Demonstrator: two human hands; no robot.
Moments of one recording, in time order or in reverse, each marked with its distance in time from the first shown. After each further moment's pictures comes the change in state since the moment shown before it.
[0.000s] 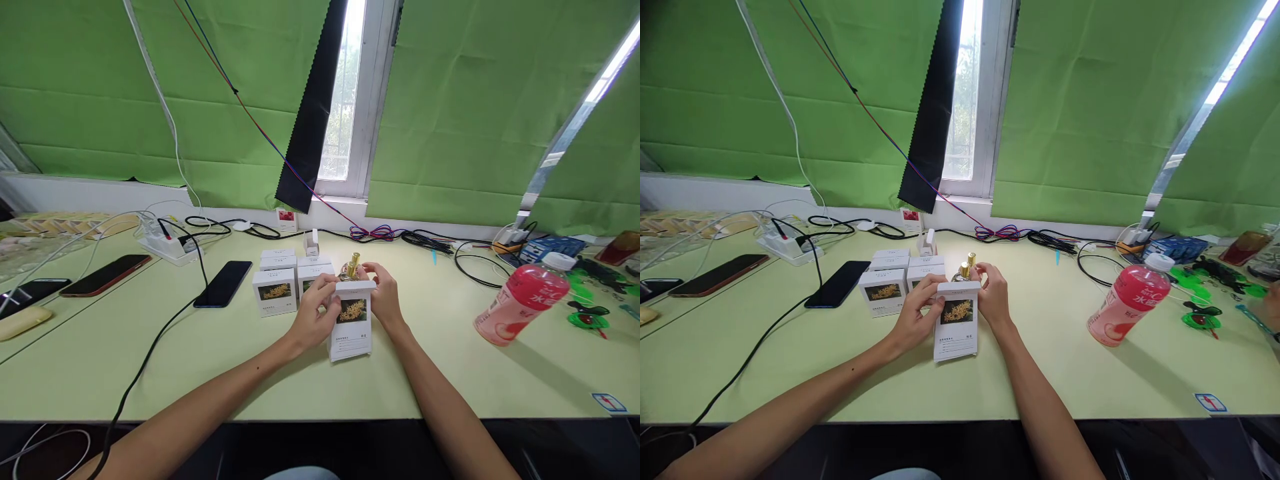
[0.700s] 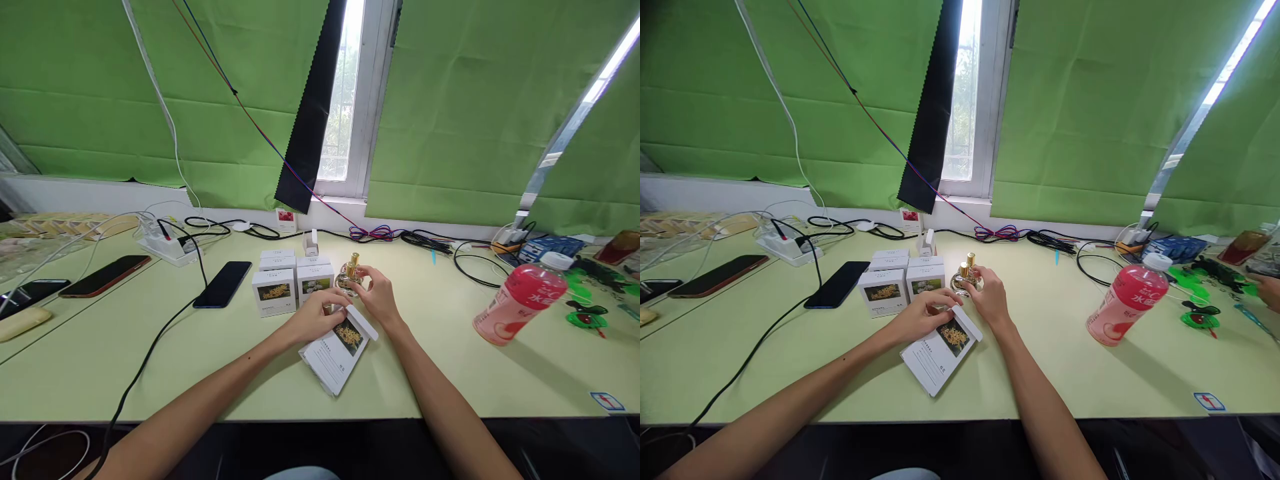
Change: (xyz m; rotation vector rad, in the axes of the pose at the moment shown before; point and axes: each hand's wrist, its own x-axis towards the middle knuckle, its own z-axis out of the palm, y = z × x) left_hand 0.011 -0.002 -0.008 -0.080 -0.389 -0.268; right_hand 0.002 0.022 0.005 -0.109 -0.109 -0.053
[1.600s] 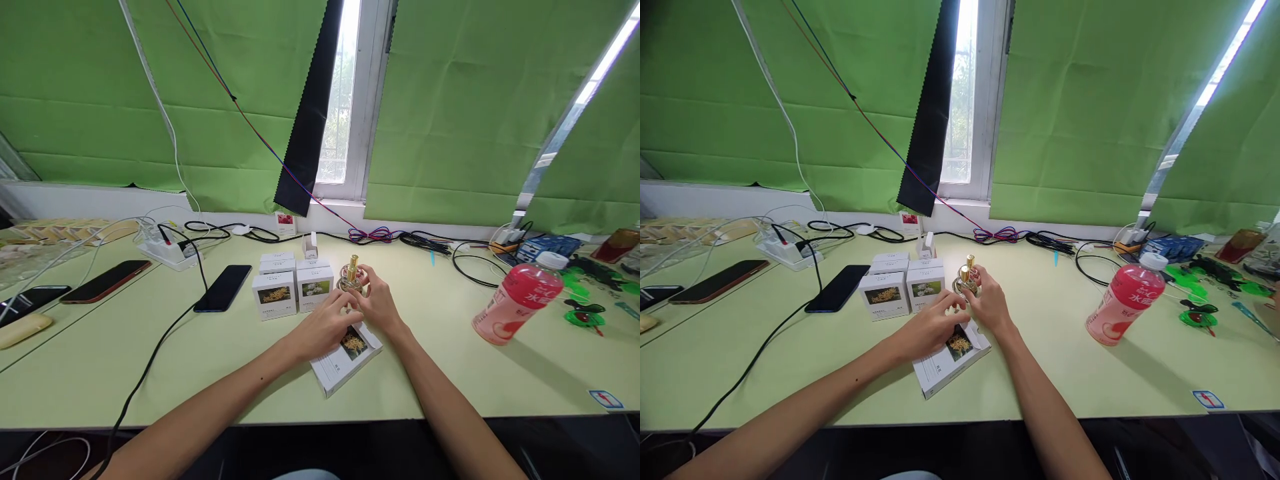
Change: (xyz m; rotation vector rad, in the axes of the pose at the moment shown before) left_hand -0.007 -0.010 0.010 0.727 -0.064 0.481; right_hand -0.009 -0.008 -0.005 -0.054 -0.078 -0.042
